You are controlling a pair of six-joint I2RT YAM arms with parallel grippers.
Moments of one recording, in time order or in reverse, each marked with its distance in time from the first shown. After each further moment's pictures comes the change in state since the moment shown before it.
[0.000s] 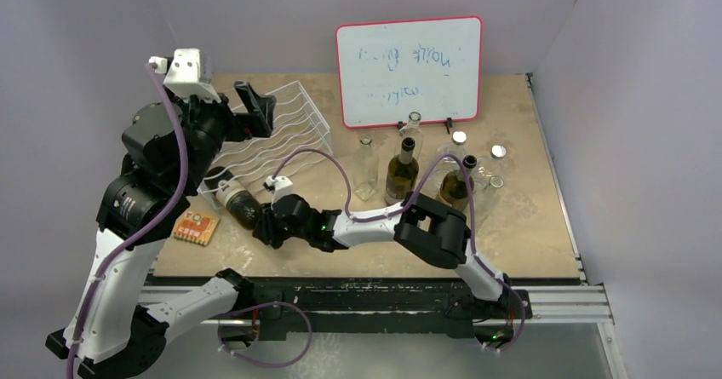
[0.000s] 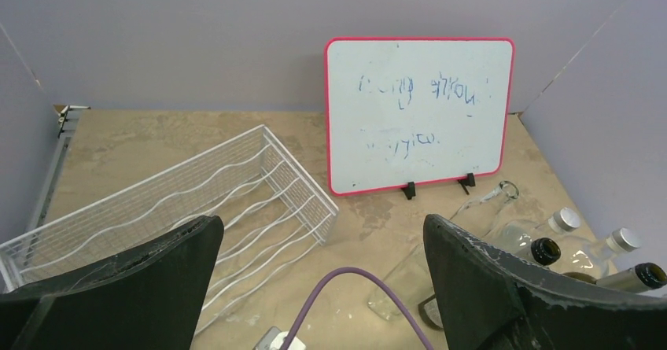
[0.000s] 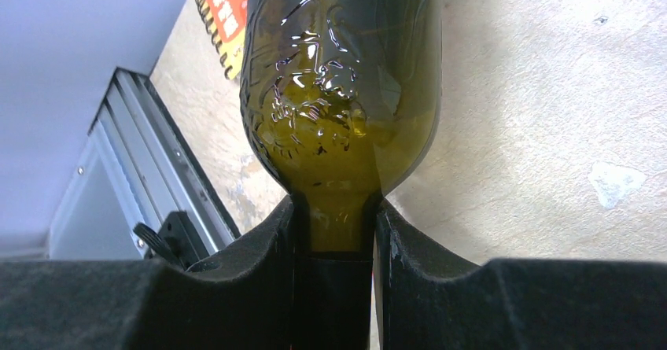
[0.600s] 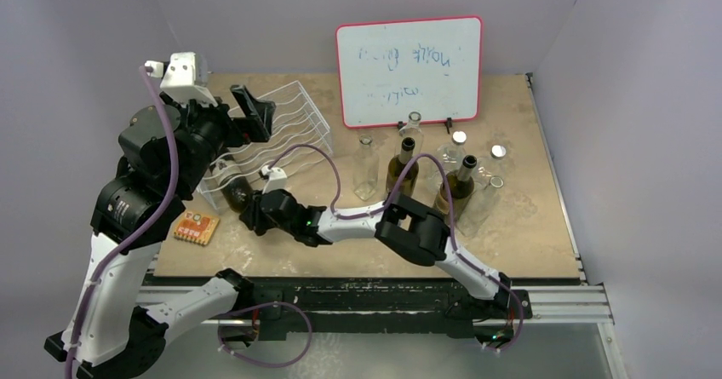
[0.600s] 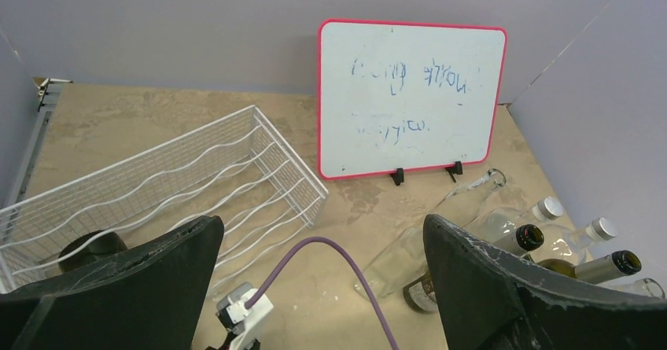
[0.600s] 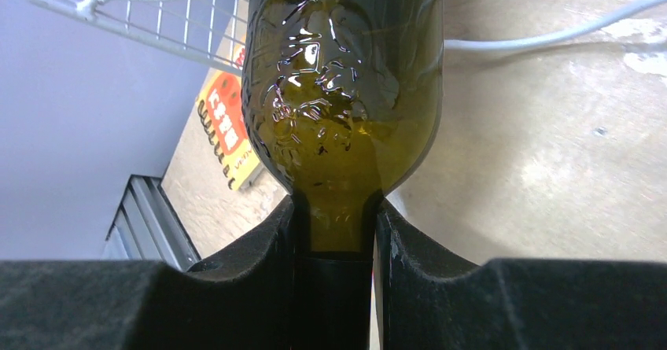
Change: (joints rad) left arm 0.000 -0.008 0.024 -0.071 0.018 -0.072; right arm -0.003 0.156 0.186 0.060 0.139 0.097
